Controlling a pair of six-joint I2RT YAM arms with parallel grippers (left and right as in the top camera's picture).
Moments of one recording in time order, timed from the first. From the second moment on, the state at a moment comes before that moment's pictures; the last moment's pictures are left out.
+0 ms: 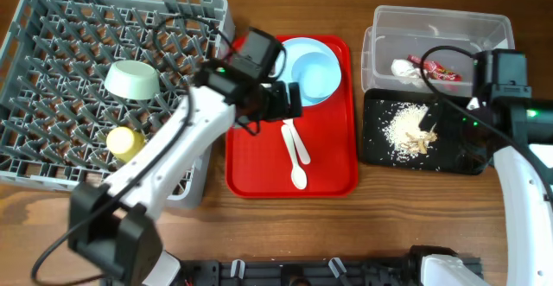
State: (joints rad) left arm -0.55 1.70 1.43 -0.95 0.17 -0.66; right arm -0.09 1.26 1.30 -1.32 0.15 0.44
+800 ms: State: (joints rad) left arm -0.64 1.87 1.52 -0.44 0.02 0.01; right arm -0.13 1.26 1.30 -1.32 0.12 0.39
